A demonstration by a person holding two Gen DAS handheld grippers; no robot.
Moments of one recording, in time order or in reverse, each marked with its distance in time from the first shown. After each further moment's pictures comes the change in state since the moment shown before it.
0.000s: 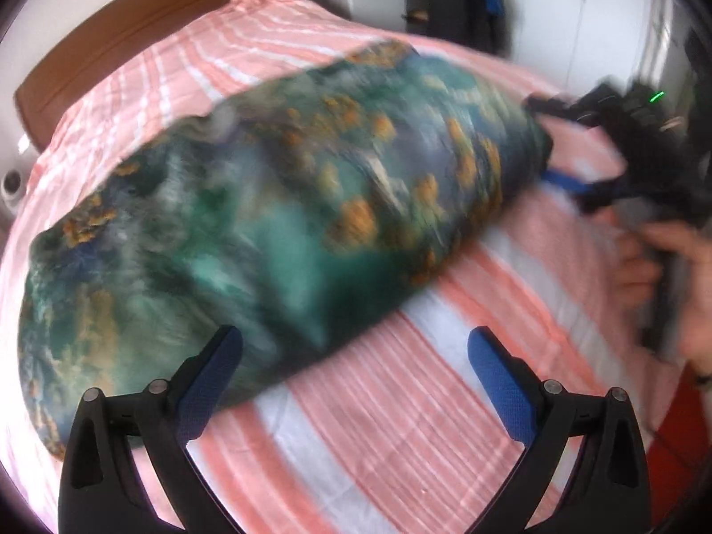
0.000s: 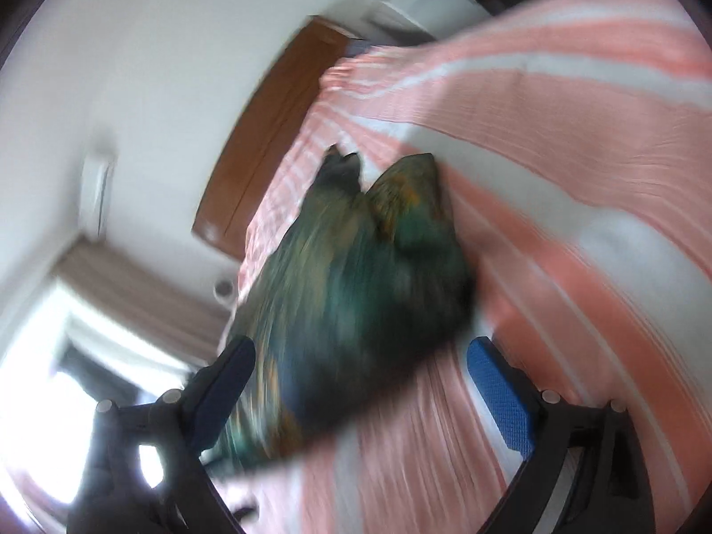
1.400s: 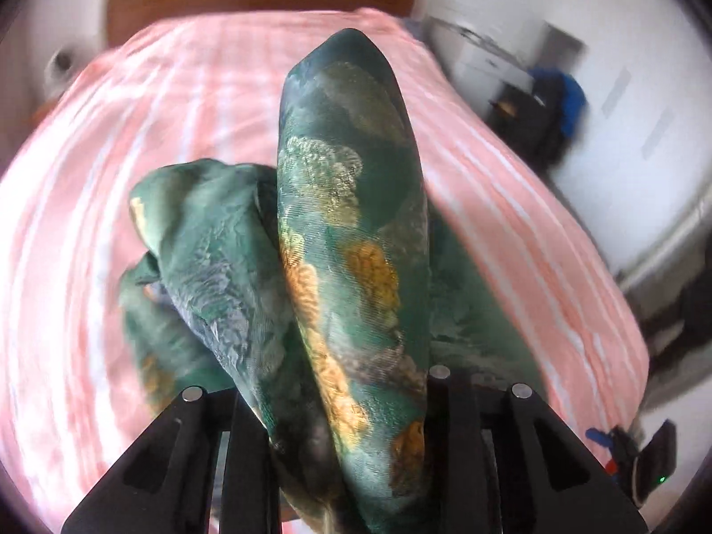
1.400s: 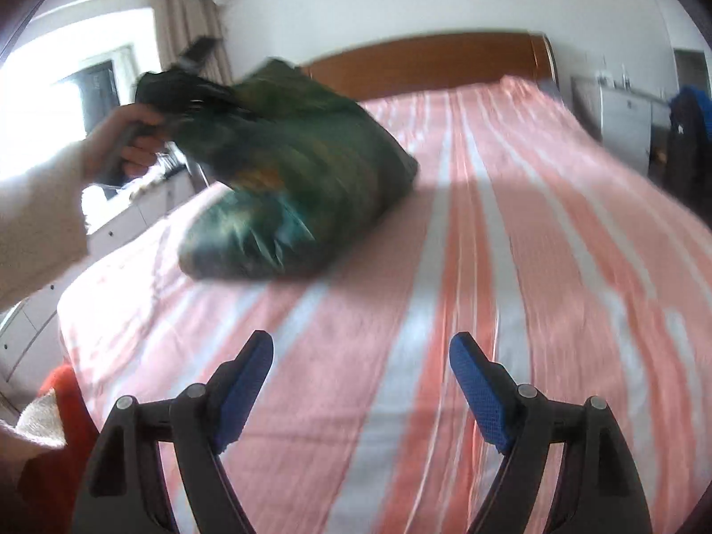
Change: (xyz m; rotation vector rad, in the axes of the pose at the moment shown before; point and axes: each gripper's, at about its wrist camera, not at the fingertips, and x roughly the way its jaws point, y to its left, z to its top) left arm -0.069 0.307 0.021 -0.445 -0.060 -0.105; right arm -0.042 0.145 -0.192 -0.881 0.177 -0.098
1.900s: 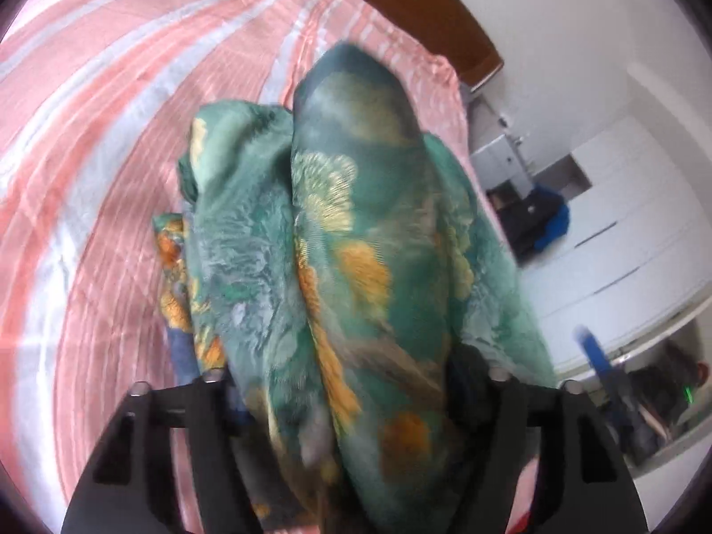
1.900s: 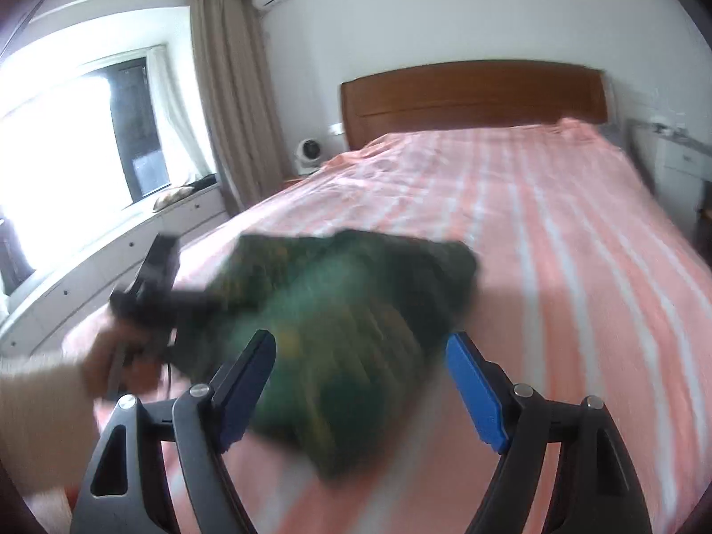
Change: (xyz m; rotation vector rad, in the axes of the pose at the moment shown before) left arm 0.013 0.138 -0.102 -0.416 -0.098 -0.272; right arm 0.138 0.078 0.186 -0.105 -0.056 0.126
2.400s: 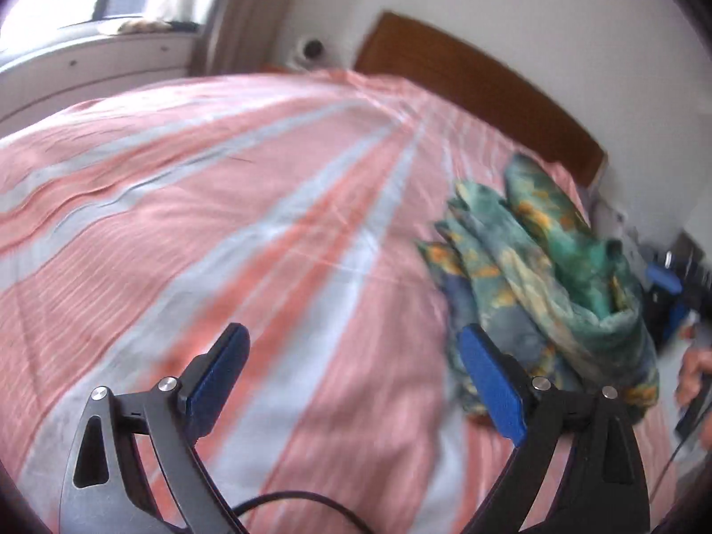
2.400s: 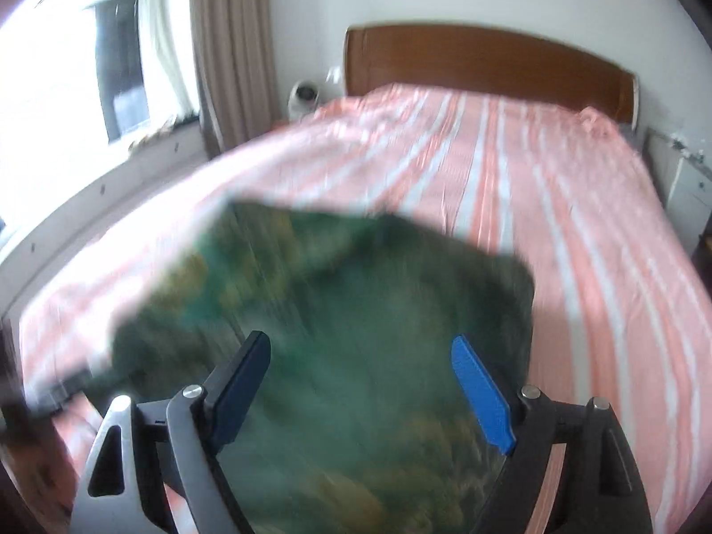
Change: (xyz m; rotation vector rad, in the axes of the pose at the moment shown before) left arm -0.119 0.060 -0.134 -0.029 -0.506 0.498; right arm 0.102 0.046 0.040 -0.081 0.129 -0.122
